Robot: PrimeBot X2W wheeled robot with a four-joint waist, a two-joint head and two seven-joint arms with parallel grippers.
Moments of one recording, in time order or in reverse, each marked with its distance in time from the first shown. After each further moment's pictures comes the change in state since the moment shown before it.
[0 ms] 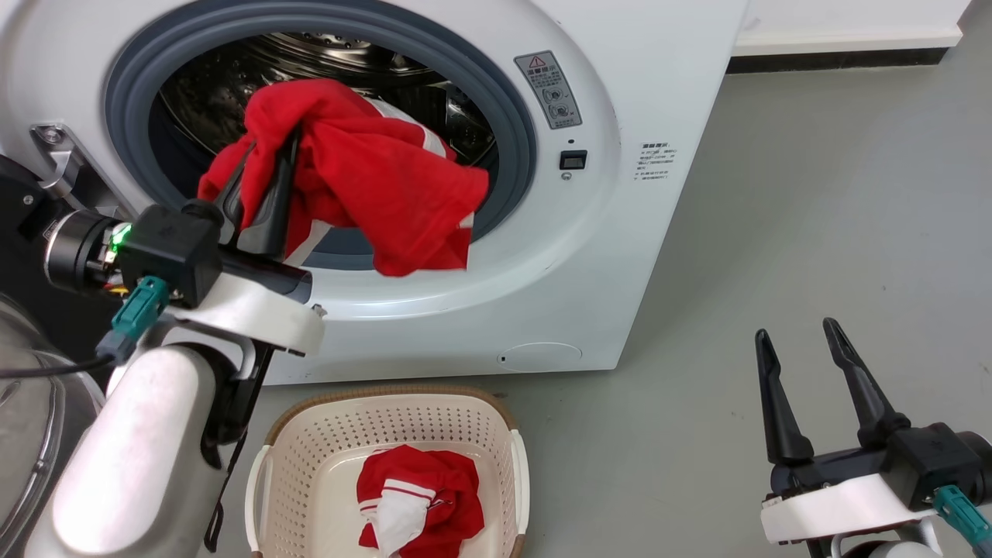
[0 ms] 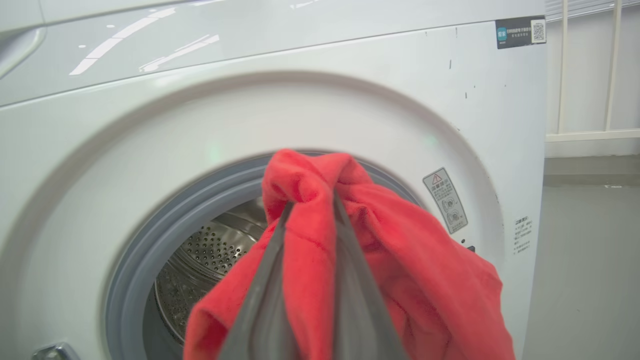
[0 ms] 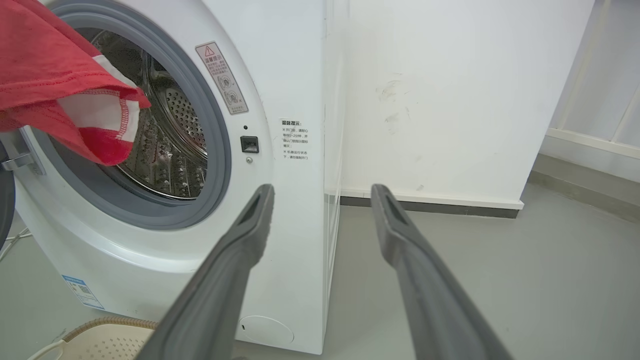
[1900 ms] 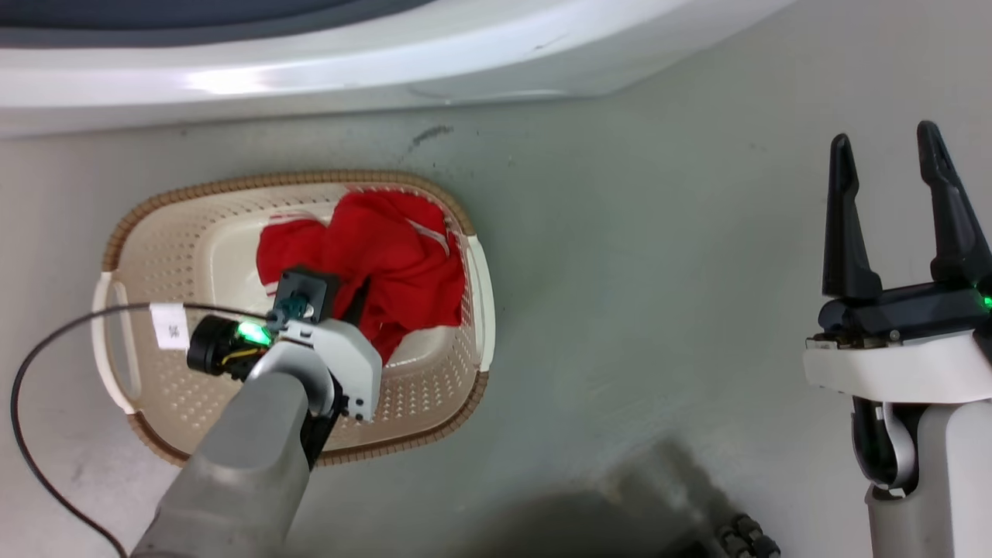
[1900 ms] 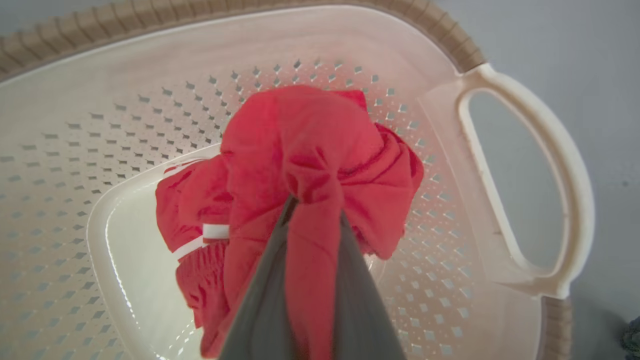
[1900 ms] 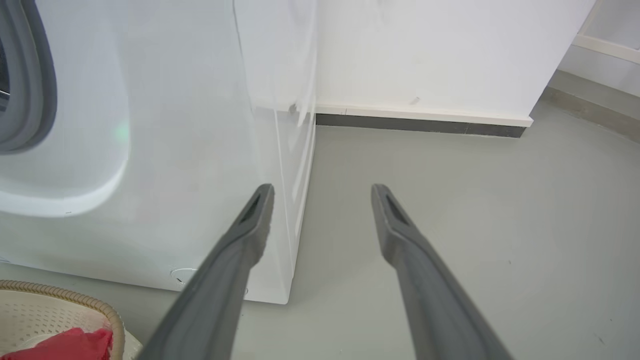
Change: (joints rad) left arm -0.222 -0.223 -0.185 0.993 -0.043 -0.125 -0.121; right arm -0.299 0.000 -0.053 -0.076 0.023 0.000 0.000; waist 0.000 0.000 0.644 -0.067
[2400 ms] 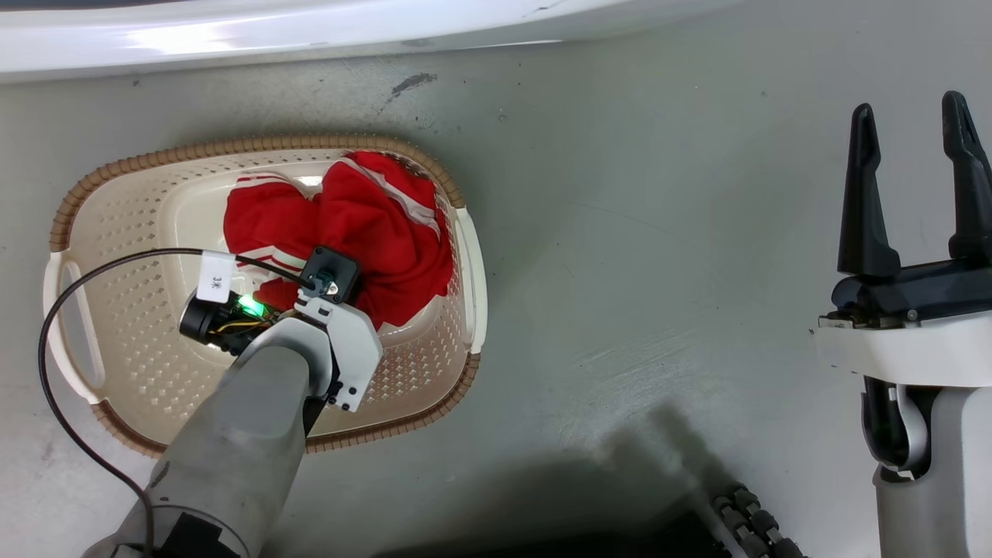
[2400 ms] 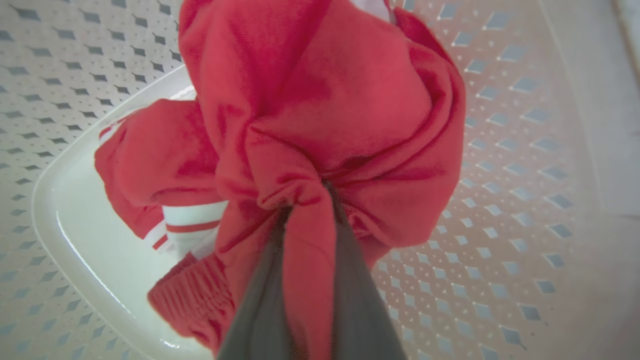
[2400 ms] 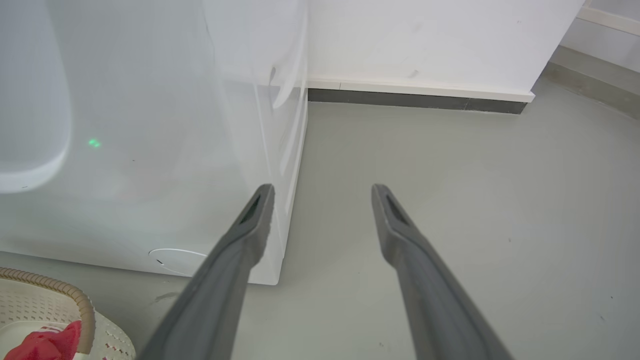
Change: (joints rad) left arm -0.161 -0.029 -0.128 0.241 0.105 0.000 0.055; right arm -0.042 0.000 -0.015 -0.007 0.013 0.000 0.000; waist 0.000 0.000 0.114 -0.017
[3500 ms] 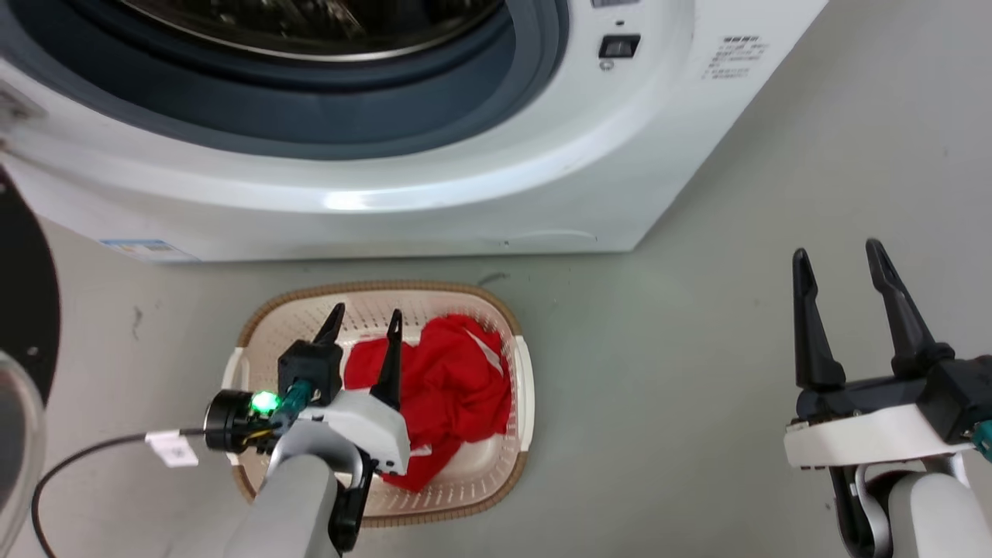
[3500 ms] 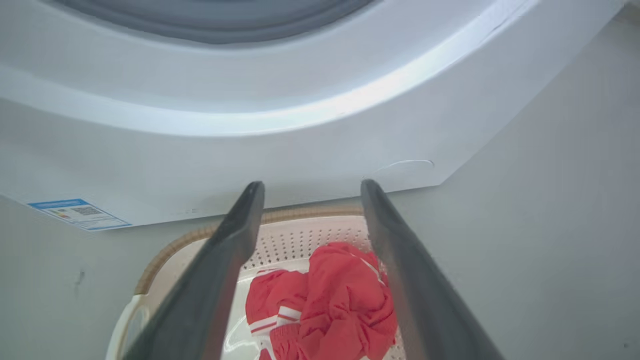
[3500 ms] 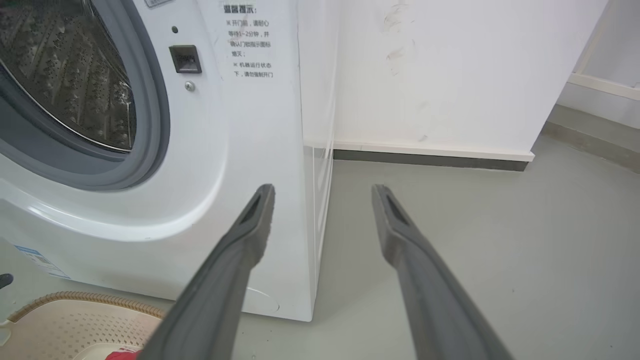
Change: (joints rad) left arm 0.488 -0.041 0.336 -0.689 0.019 0.141 -0.059; right arm 0.188 0.001 0.011 0.108 -0.040 0.000 0.000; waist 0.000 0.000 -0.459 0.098
